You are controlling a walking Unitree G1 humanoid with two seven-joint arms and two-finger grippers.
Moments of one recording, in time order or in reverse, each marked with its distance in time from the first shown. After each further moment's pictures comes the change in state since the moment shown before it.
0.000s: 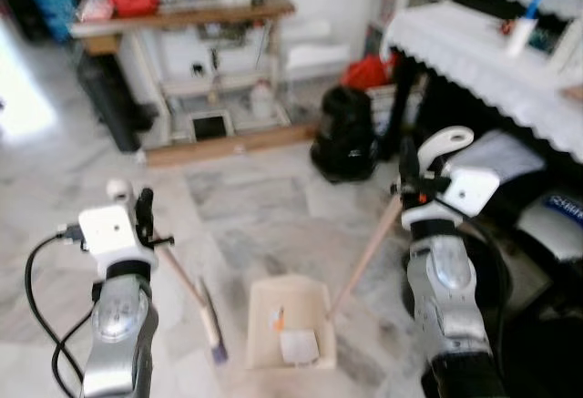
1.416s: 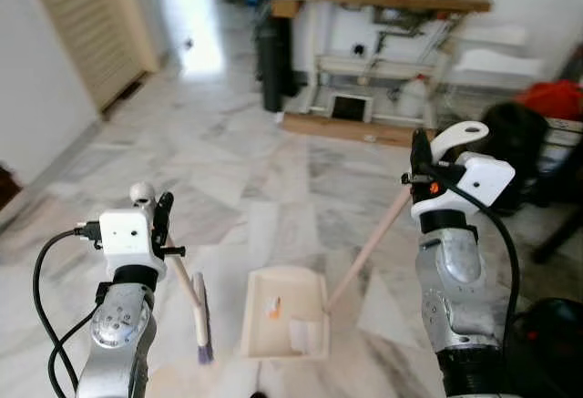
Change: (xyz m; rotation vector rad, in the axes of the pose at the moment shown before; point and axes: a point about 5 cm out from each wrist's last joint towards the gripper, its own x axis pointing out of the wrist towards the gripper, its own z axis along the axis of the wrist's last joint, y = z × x) left arm -0.009 -0.005 -0.001 0.083 0.015 -0.154; right arm 0.009 -0.008 0.012 0.011 -0.012 -0.041
